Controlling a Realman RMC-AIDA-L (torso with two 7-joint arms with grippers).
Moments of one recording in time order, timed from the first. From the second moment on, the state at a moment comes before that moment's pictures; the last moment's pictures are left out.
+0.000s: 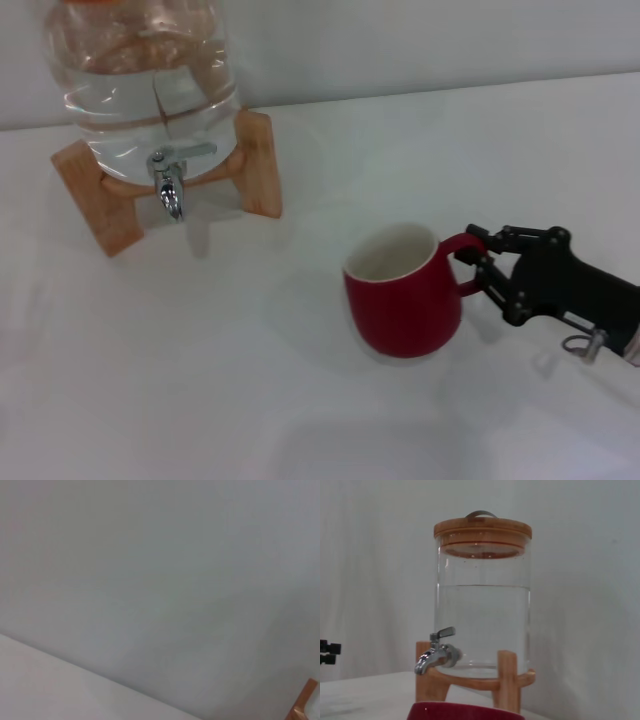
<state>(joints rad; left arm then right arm) -0.26 -2.08 0.20 0.47 -1.47 -1.31 1.84 0.39 2.01 -0.46 -0.09 1.46 1.55 -2.66</state>
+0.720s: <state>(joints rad) -0.26 -2.08 0.20 0.46 -1.47 -1.31 1.84 0.54 2.03 -0.51 0.03 1.46 1.43 -2.70</state>
